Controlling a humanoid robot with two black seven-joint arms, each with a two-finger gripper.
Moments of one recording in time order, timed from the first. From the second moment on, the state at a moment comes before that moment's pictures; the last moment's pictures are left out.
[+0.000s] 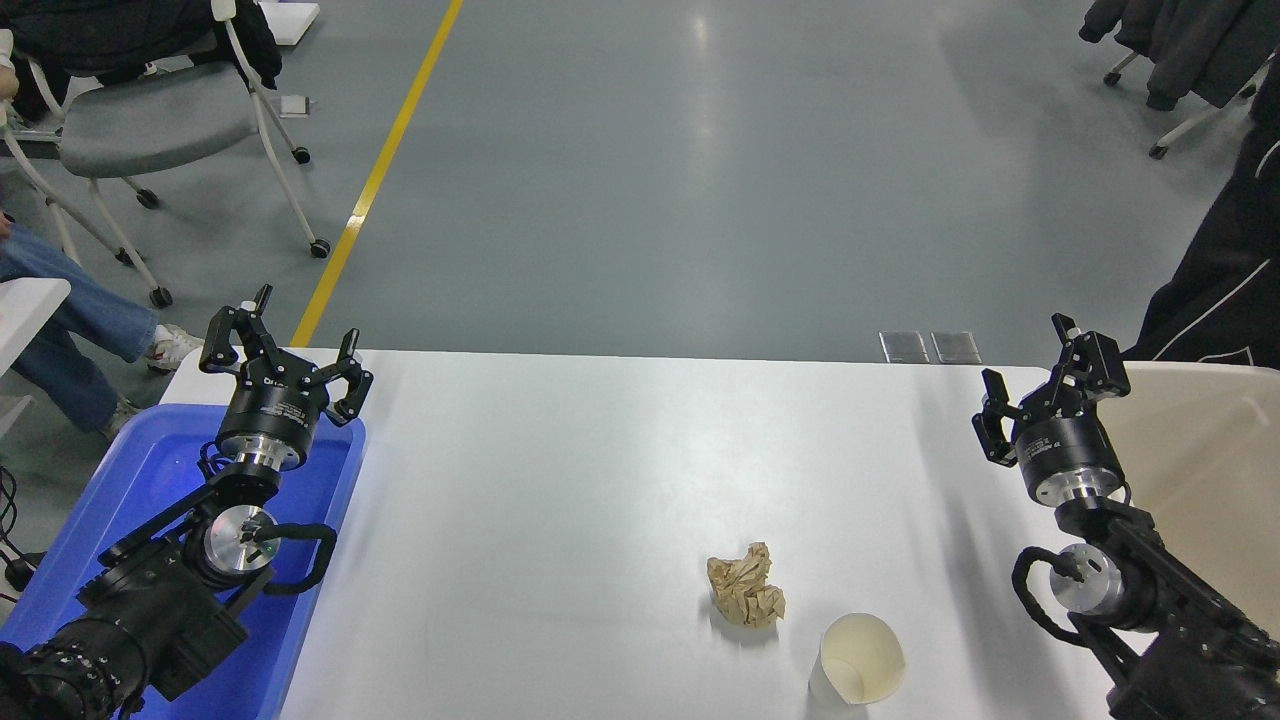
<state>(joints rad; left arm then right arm) -0.59 0.29 -0.81 -0.47 -0.06 -0.50 -0.60 0.42 -0.28 1.02 0.78 -0.39 0.00 0.55</state>
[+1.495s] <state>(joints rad) -0.59 0.29 -0.81 -0.47 -0.06 -0.50 -0.60 0.41 -0.57 0.84 1.16 -0.49 -0.02 0.38</state>
